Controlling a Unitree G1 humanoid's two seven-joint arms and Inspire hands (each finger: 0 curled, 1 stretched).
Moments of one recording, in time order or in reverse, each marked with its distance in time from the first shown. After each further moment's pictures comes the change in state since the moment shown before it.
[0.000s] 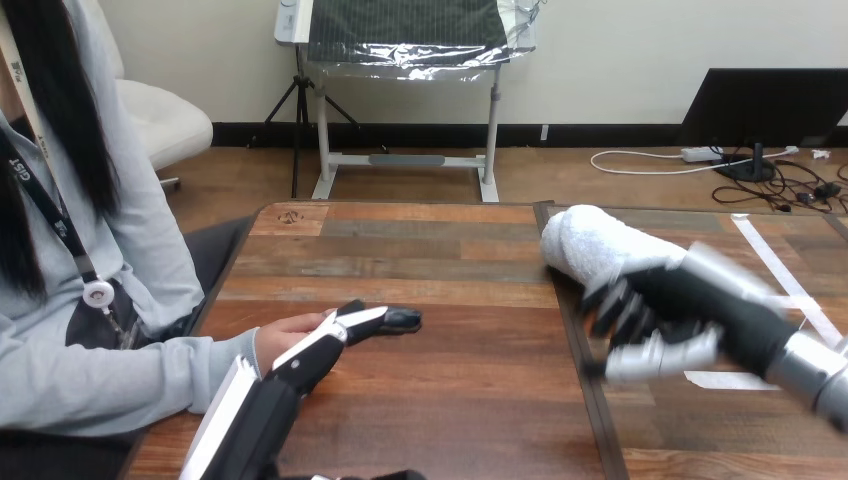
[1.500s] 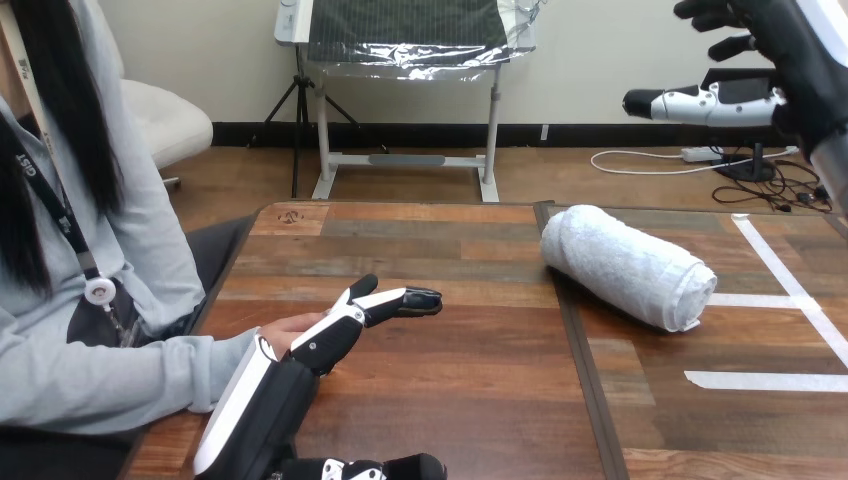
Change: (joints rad) left arm -0.062 -0.006 -0.027 0.025 -0.017 -0.013 -0.016; right arm -0.531 -0.012 -0.011 0.392 -0.219 -0.175 -0.378
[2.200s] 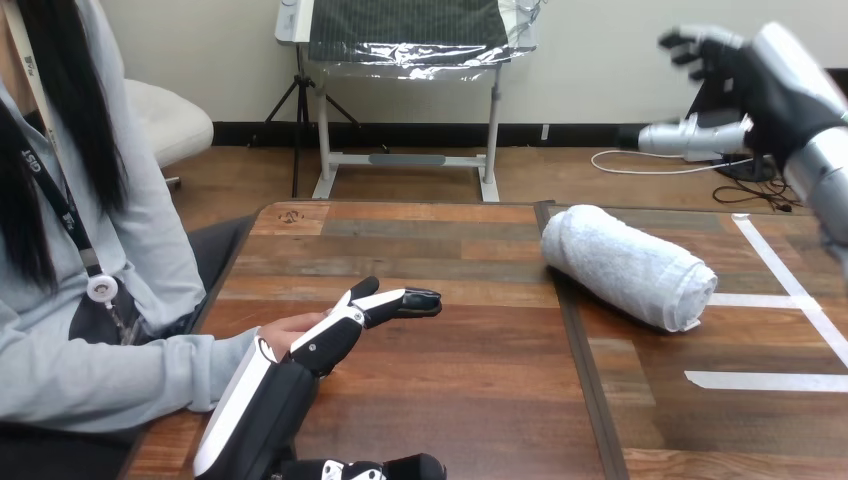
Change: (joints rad) left arm 0.003 0.000 0.000 0.001 0.000 -0.001 0.000; right arm -0.201 0.009 0.134 0.474 -0.135 -0.047 -0.038
